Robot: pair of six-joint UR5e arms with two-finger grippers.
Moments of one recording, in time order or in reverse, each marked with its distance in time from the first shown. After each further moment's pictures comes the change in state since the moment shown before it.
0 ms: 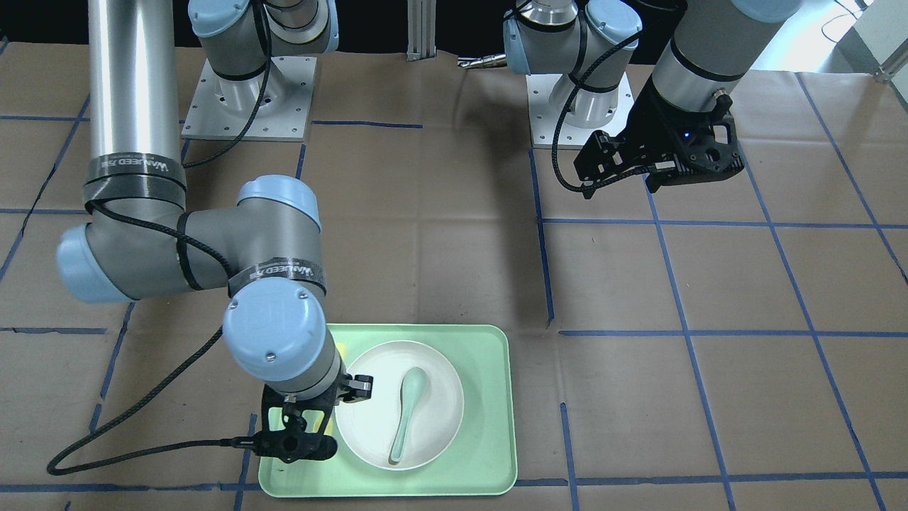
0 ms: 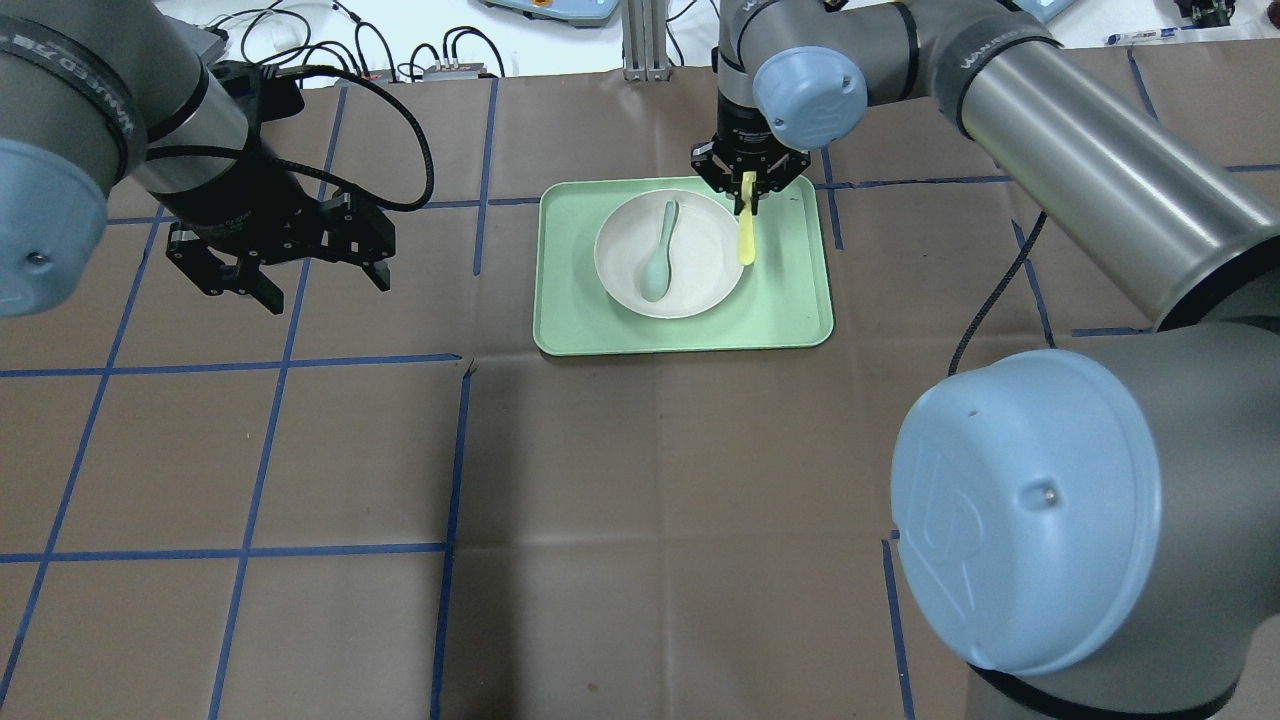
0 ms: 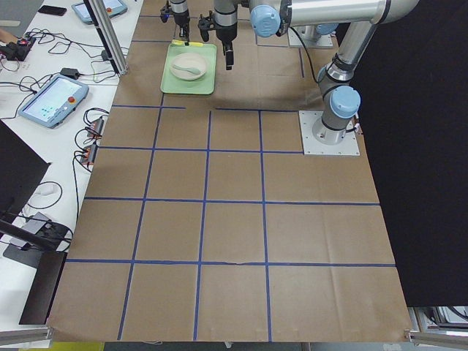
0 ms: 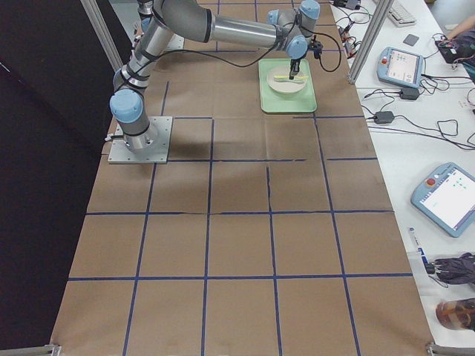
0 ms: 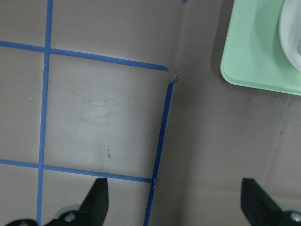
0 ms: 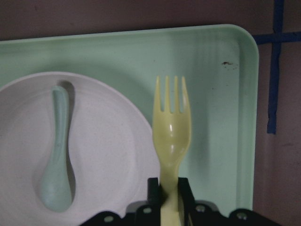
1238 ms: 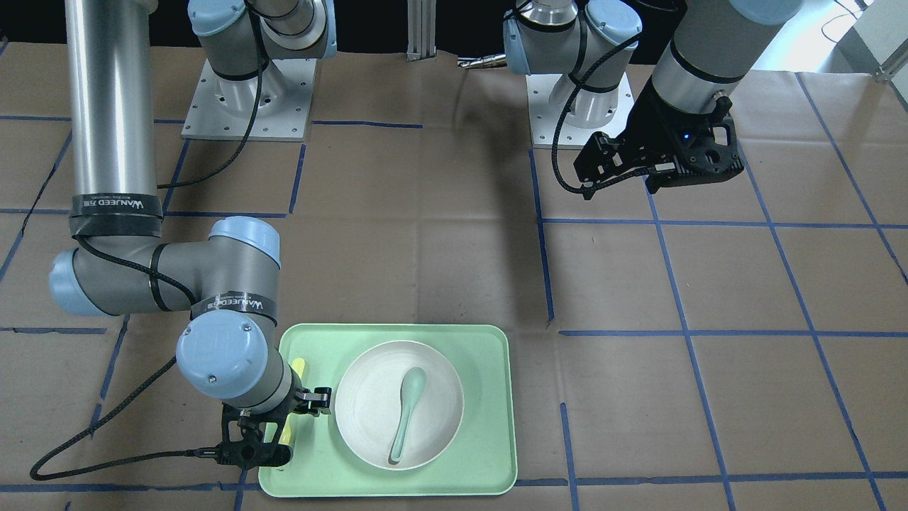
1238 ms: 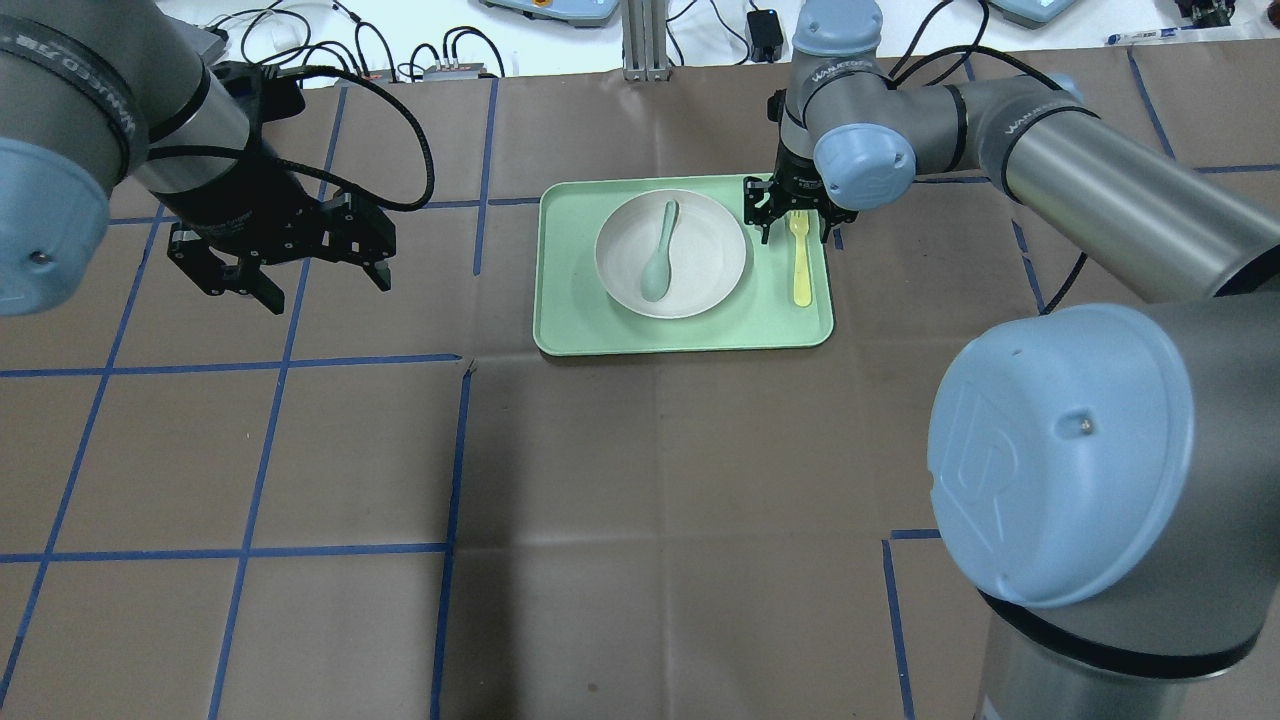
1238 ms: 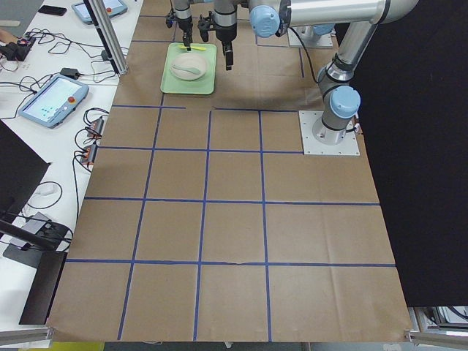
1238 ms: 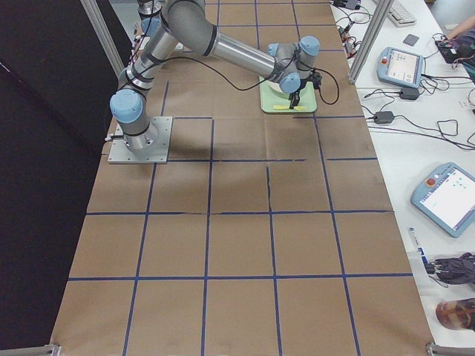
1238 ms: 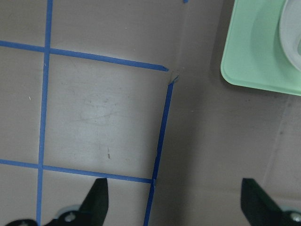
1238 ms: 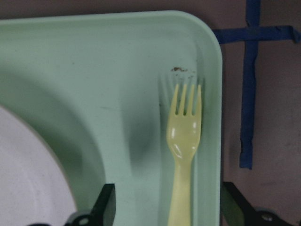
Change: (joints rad) left arm 0.000 -0.002 0.000 0.002 0.000 -0.001; right arm -0.075 -0.003 0.175 -0.205 0.004 -0.096
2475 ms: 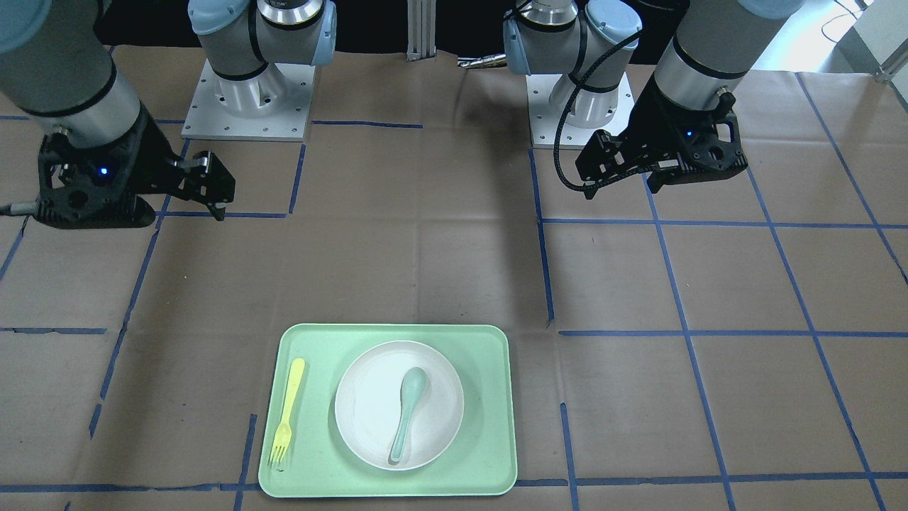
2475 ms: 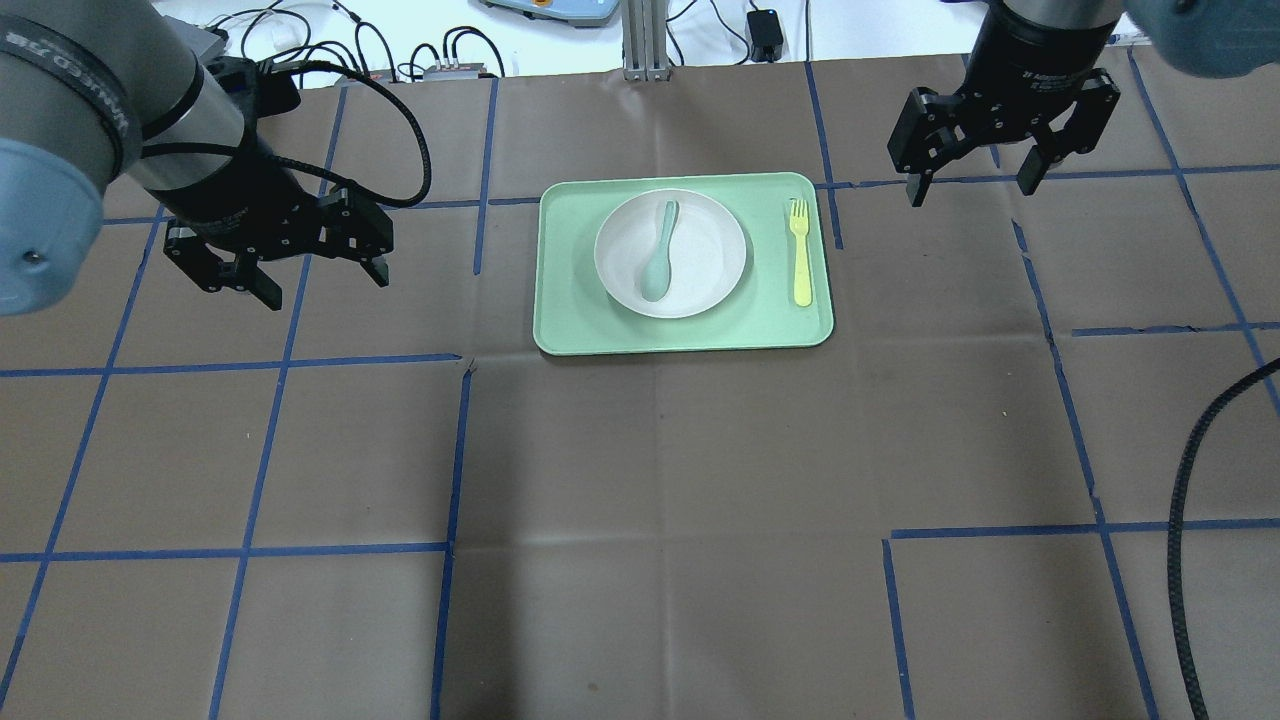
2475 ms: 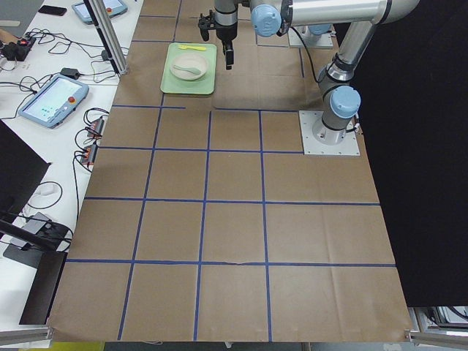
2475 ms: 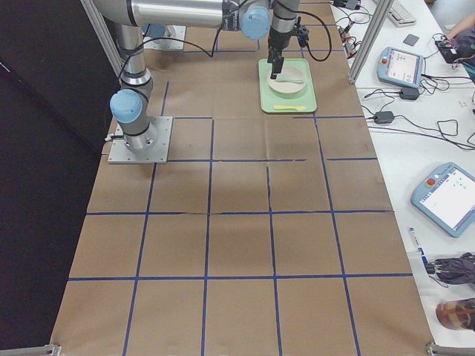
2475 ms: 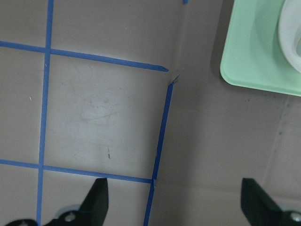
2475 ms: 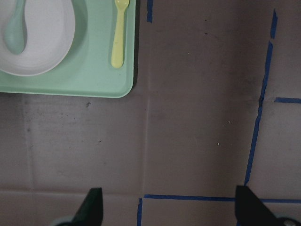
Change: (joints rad) left arm 0.005 0.007 0.002 0.010 -0.004 0.002; right arm -0.120 -0.553 0.048 0.551 -0.014 -0.214
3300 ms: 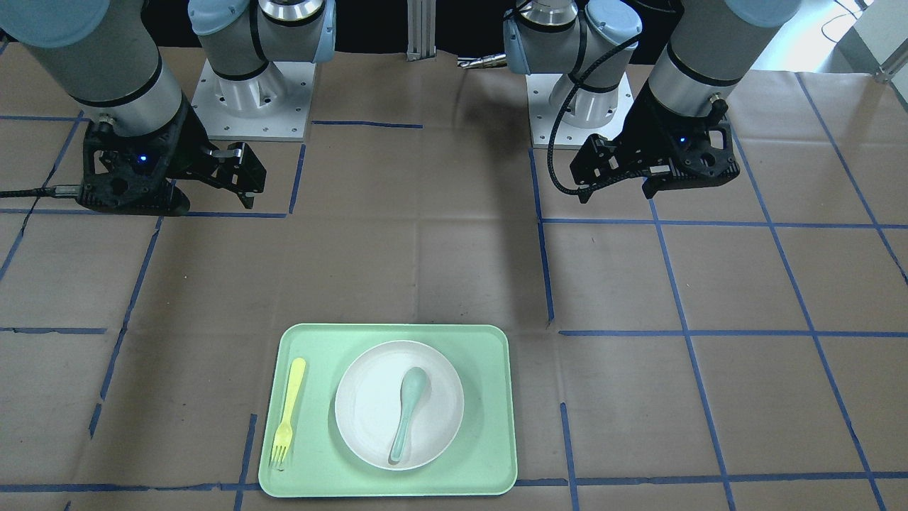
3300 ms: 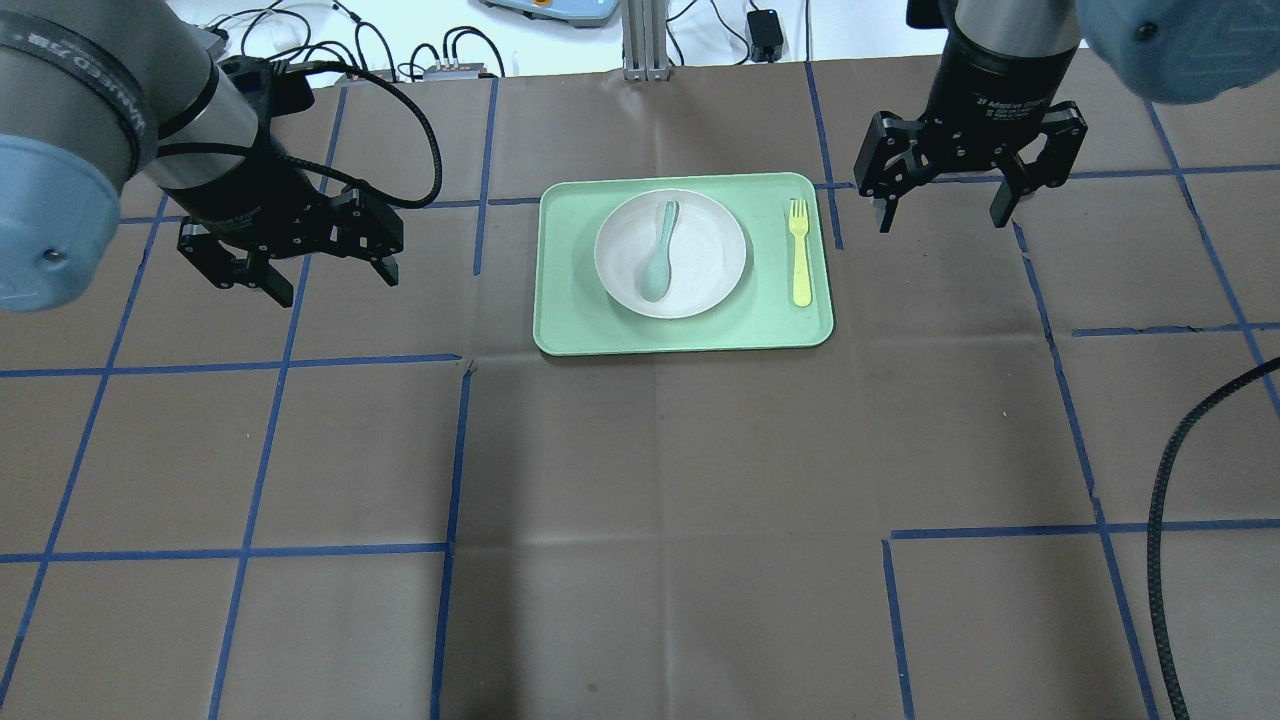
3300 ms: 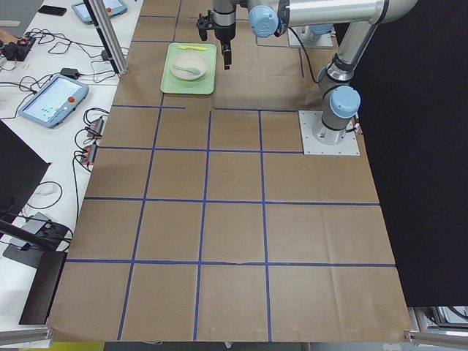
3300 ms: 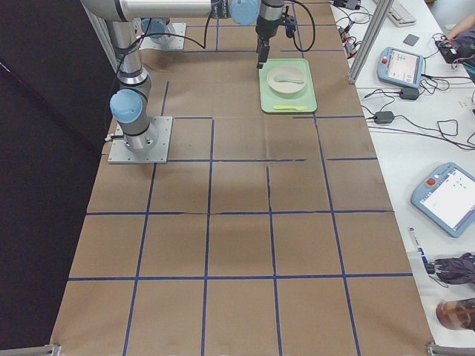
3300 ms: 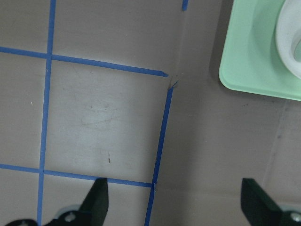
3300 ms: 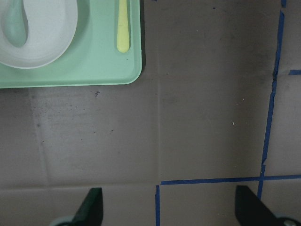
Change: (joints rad) left arm -0.015 -0.019 0.001 0.006 -0.008 0.026; right arm 0.047 0.002 0.028 0.010 -0.007 0.123
